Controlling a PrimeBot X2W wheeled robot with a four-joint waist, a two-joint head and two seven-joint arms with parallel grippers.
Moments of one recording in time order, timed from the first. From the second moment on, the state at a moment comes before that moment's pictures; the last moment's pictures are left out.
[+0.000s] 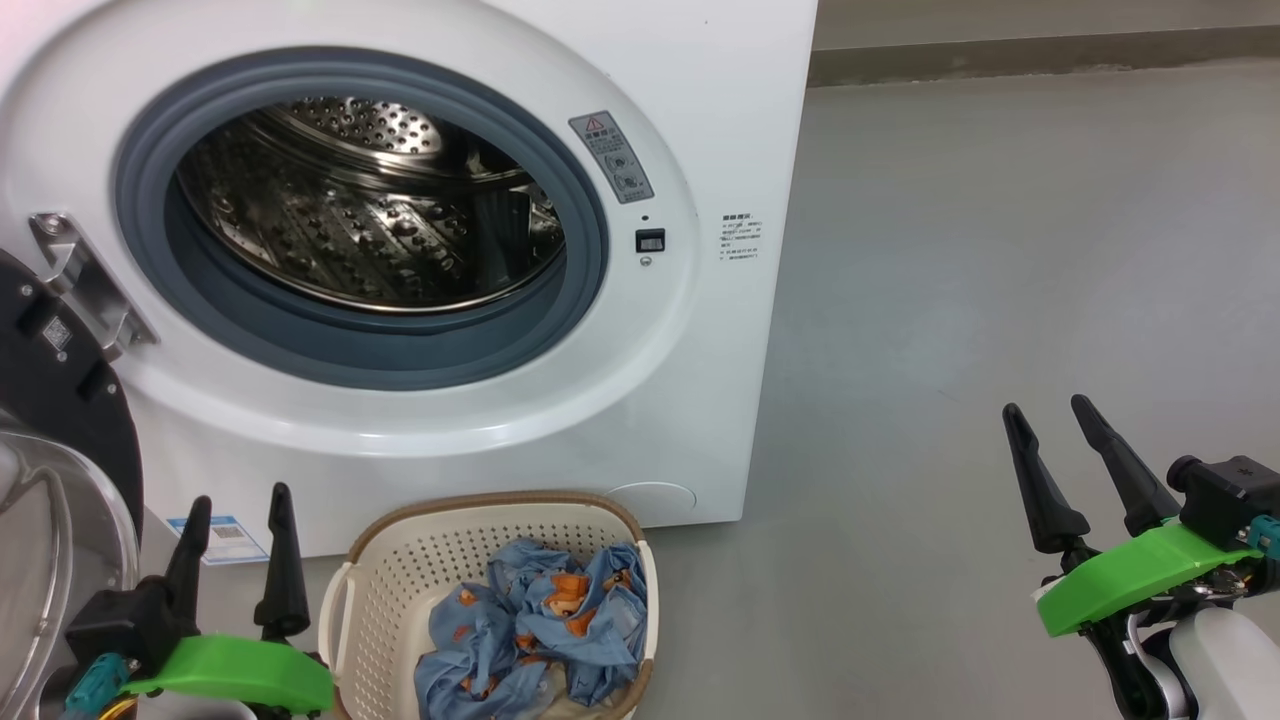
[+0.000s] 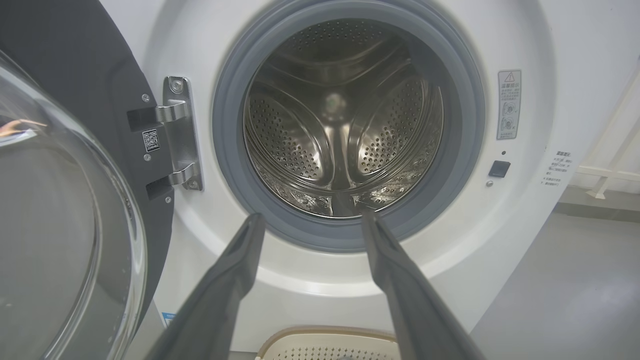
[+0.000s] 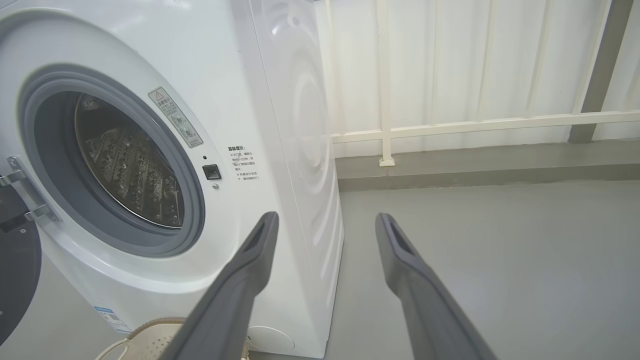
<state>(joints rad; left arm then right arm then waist) -0.20 0.14 0.00 0.42 -0.33 -0.09 -0.25 -0.22 -0.31 0.21 0.35 0.54 0.12 -0.25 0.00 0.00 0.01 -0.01</state>
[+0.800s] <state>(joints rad) -0.21 0.14 0.00 0.44 -0.32 -0.10 -0.25 -0.22 -0.31 0.22 0.35 0.54 0.12 -0.25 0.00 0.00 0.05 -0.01</state>
